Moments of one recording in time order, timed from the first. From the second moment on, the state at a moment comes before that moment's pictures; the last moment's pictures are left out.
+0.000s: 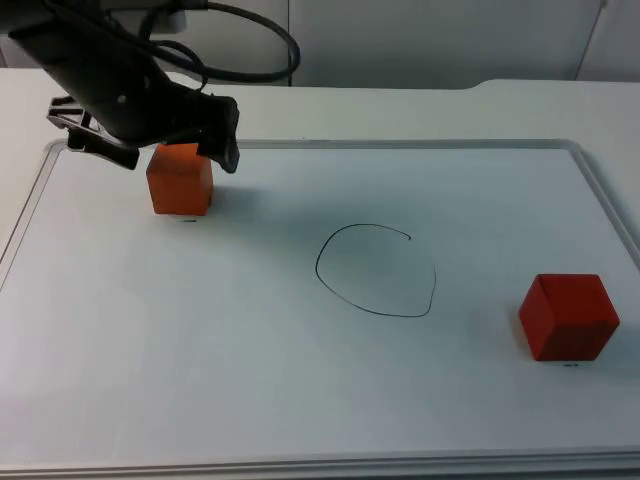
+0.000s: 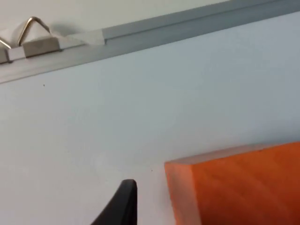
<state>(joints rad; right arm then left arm) 0.07 0.00 -0.51 -0.09 1.09 0.03 -0.25 2.15 -1.41 -0.35 0.42 0.23</state>
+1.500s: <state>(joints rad) 0.07 0.00 -0.51 -0.09 1.09 0.03 -0.25 1.92 -1.49 -0.35 0.60 0.23</state>
